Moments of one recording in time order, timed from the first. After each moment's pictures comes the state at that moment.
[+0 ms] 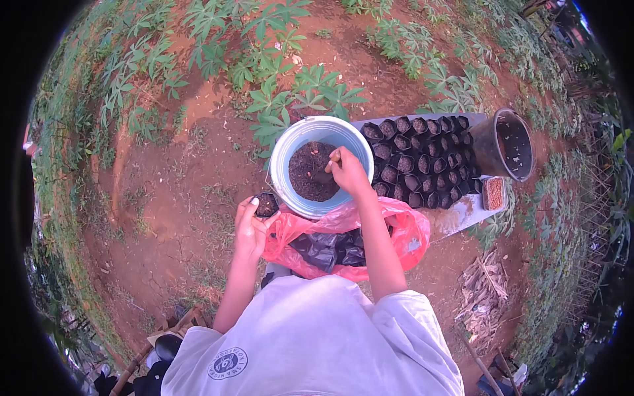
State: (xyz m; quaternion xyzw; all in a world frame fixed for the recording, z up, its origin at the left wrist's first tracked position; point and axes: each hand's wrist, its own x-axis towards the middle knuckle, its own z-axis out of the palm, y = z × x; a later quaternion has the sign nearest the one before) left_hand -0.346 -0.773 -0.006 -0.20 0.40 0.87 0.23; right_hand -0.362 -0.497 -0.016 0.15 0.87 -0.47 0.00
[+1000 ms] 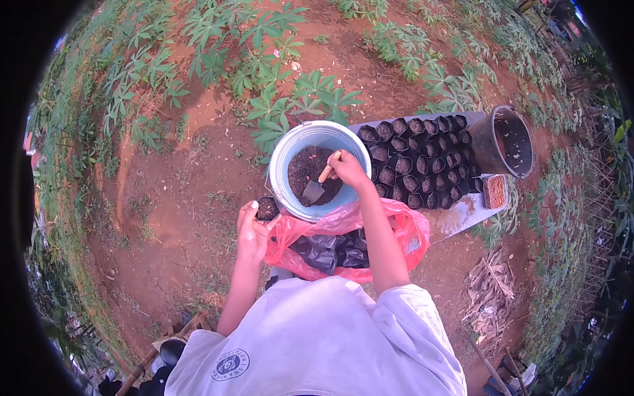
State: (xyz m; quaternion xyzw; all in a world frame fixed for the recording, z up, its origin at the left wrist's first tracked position) left_hand -0.342 -0.765 -0.001 -0.19 0.40 0.87 0.22; right_hand -0.377 -0.467 -0.059 0.25 0.73 -0.62 0.11
